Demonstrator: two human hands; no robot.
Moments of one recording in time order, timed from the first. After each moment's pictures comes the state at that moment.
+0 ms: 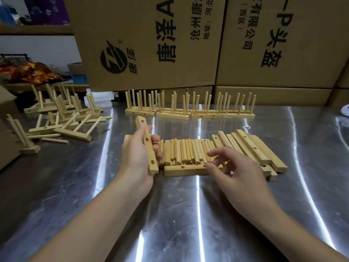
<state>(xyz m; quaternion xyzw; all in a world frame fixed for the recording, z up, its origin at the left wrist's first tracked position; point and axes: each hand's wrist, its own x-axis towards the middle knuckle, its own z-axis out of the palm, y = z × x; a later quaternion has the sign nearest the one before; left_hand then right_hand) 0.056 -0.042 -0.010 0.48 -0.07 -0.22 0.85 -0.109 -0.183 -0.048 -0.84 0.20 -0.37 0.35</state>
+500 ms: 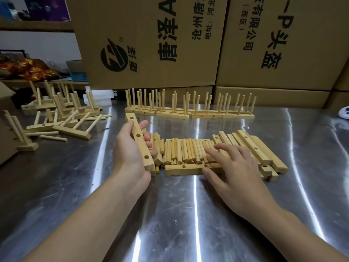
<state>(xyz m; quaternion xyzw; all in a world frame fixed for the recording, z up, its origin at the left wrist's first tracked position) 0.062 -0.035 -0.004 0.45 -0.04 -0.21 0.87 -0.105 -0.193 -0.053 -0.94 0.23 -0.24 0.07</state>
